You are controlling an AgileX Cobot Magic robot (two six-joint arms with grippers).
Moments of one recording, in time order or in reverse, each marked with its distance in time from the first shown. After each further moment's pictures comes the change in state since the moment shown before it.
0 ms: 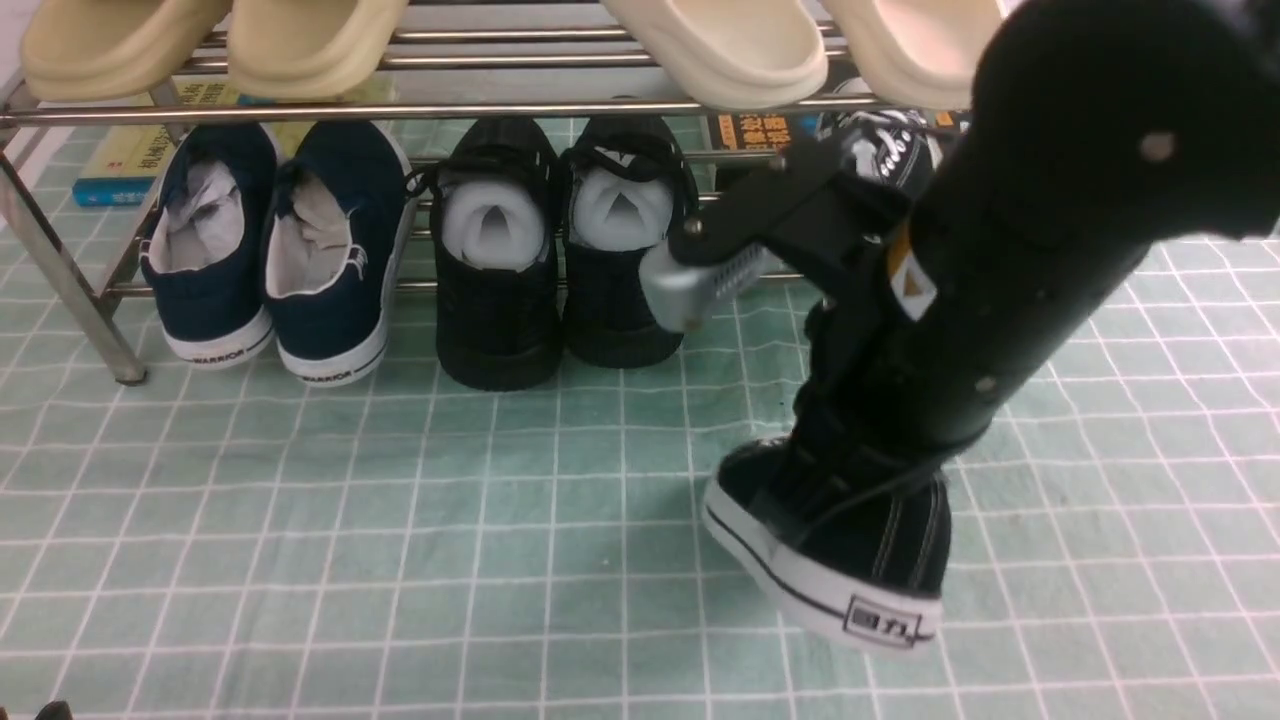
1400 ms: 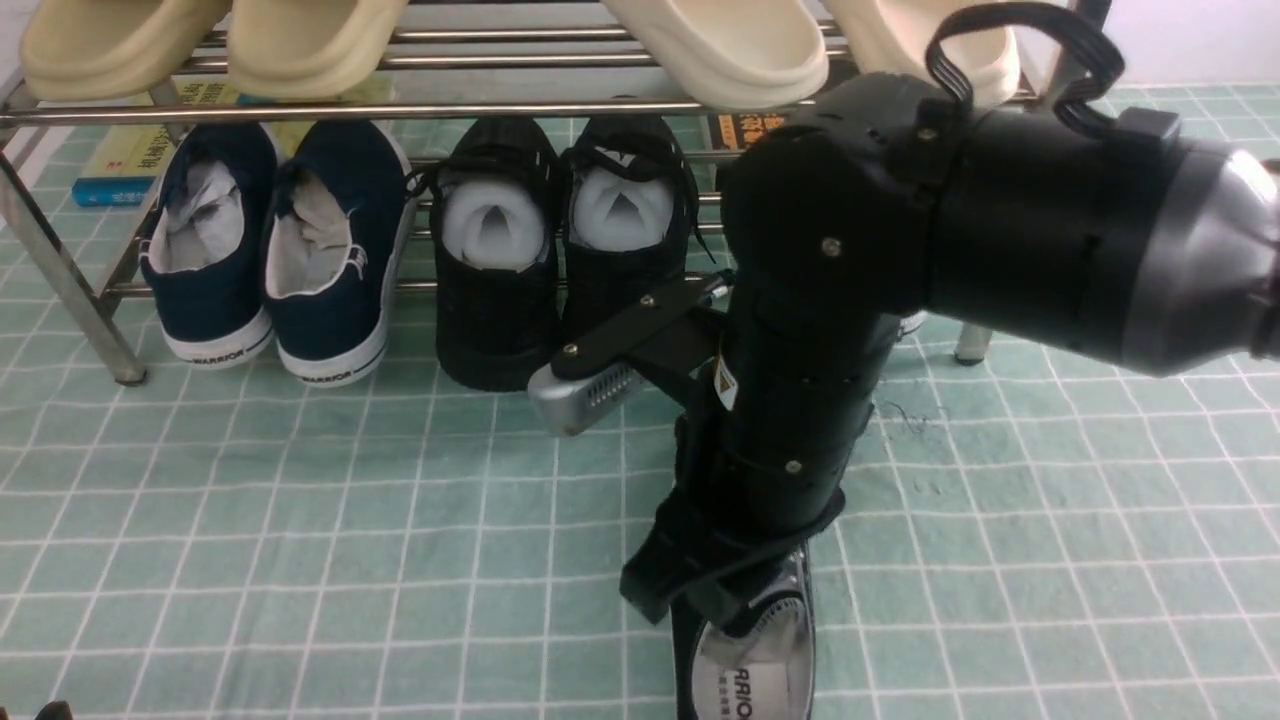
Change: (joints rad) right arm 0.000 0.235 -0.024 0.182 -0.024 -0.011; left arm 0.000 0.000 0.000 0.001 0.000 0.000
